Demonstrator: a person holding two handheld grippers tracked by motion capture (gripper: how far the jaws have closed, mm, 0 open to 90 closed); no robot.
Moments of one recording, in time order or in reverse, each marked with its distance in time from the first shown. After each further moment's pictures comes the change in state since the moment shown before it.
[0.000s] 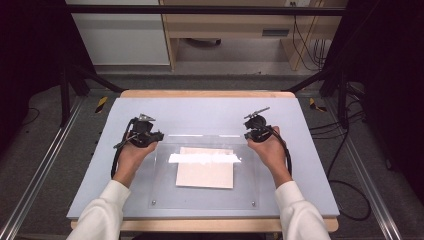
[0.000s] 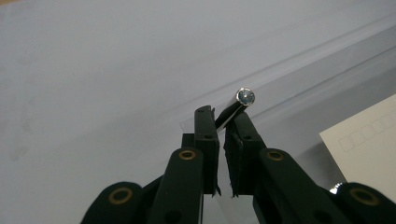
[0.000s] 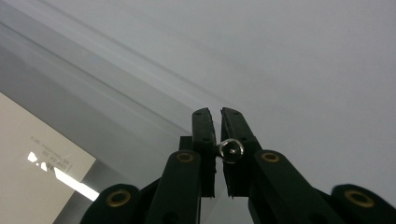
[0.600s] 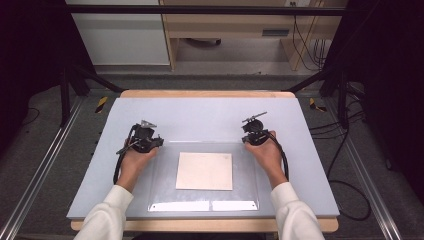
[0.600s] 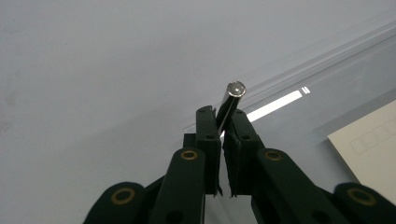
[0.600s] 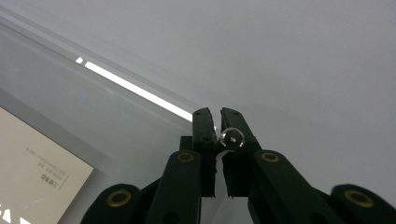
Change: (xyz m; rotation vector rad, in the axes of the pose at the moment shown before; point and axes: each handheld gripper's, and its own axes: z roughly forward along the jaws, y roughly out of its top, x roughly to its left) left arm 0.000 -0.019 0.015 0.018 0.025 -0.004; right arm 0.001 -0.010 0.024 0.013 0.024 0.031
